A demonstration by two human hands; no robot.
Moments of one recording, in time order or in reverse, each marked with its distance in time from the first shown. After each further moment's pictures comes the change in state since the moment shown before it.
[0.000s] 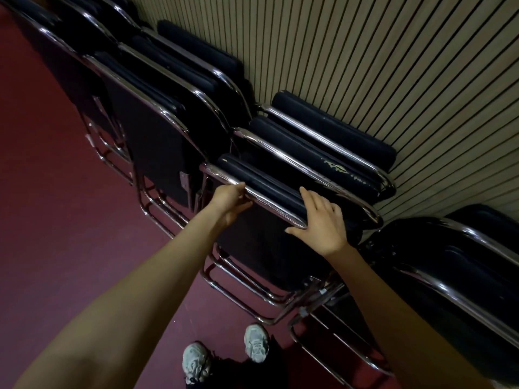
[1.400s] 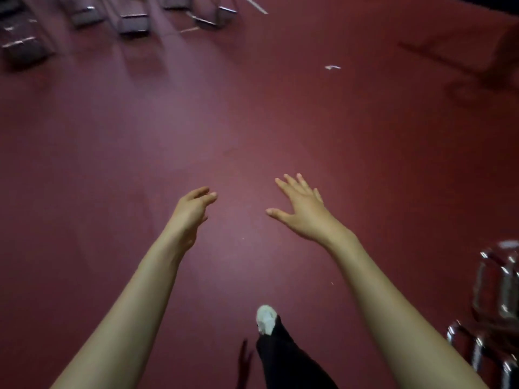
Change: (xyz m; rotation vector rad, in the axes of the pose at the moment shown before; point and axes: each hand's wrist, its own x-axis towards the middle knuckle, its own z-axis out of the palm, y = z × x) left_hand -0.578 -0.254 -0.848 -0.747 1.359 0.275; right_hand -0.402 -0.961 0.130 -0.034 -0.623 -1.564
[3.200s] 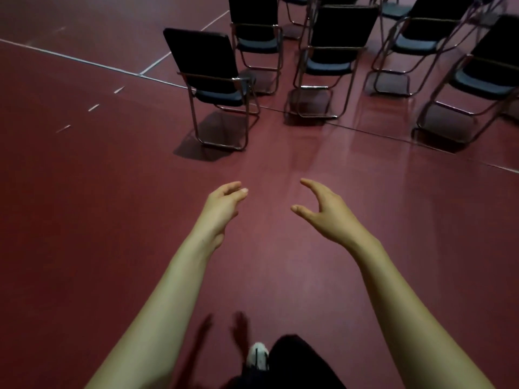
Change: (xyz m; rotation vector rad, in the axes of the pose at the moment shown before) left_hand 1.046 0.468 -1.167 -0.414 0.694 0.023; right_hand 1.354 -1.131 0.301 0.049 -0.335 -0.723
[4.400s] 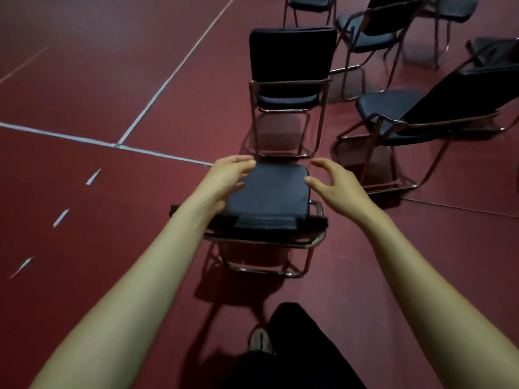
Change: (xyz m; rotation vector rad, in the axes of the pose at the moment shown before) left_hand 1.059 0.447 -0.153 0.206 -0.226 0.011; right_hand 1.109 -0.091 0.034 0.087 0.171 0.167
